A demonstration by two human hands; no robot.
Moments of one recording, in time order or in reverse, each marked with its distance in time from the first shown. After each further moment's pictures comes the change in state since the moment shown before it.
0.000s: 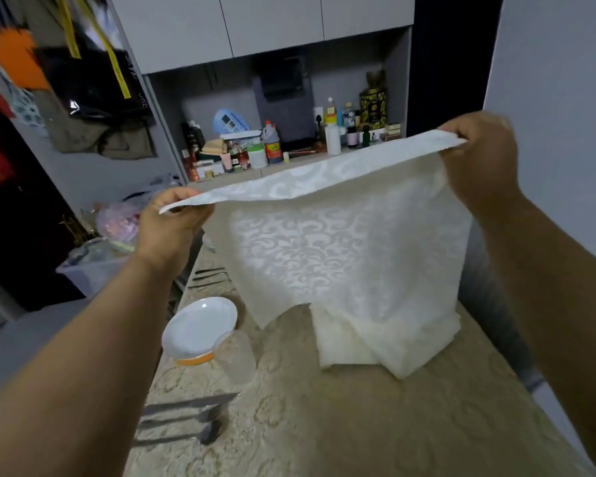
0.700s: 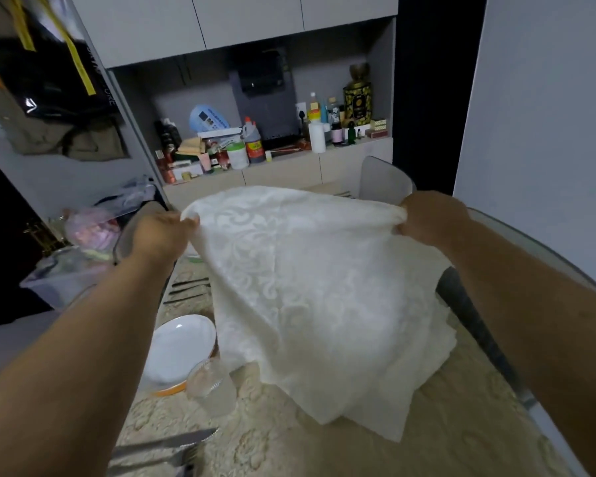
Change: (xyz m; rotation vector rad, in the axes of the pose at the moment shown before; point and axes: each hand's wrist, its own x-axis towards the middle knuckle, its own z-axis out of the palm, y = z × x) left_hand 0.066 -0.043 0.036 0.615 0.137 -0.219; right_hand -0.020 0.032 0.064 -0.525 -0.855 0.170
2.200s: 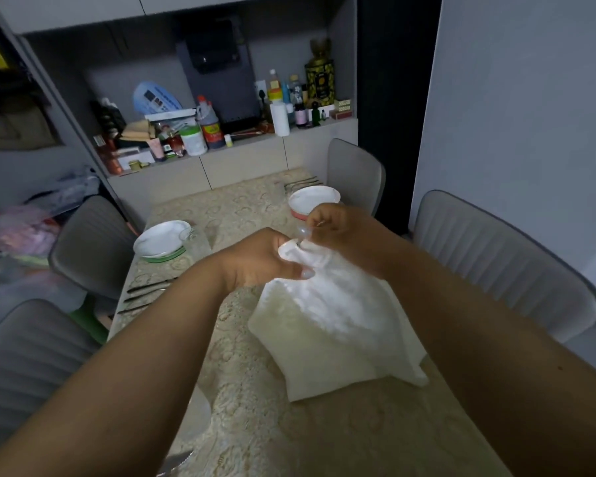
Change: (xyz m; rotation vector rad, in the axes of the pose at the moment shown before) left_hand -0.045 0.032 0.112 0.137 -1.023 0.413; right_hand -0.027 -0.062 0.025 1.077 -0.192 -0.286
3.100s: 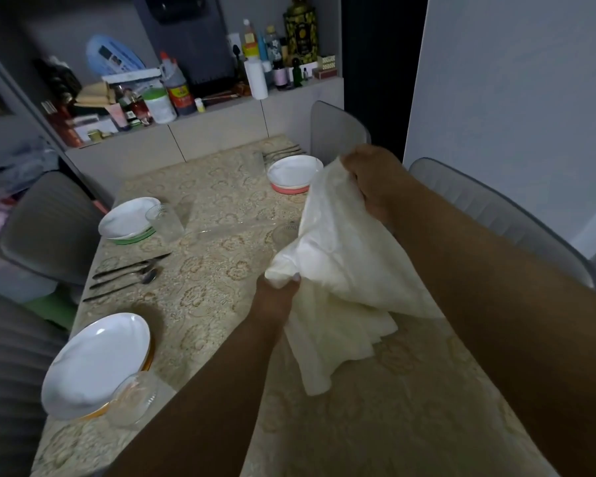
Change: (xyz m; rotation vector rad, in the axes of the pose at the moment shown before) left_hand 0.061 -0.095 0.150 -0.796 0.452 -0.244; right_hand 0.048 0.055 -0.063 0.289 0.425 0.360
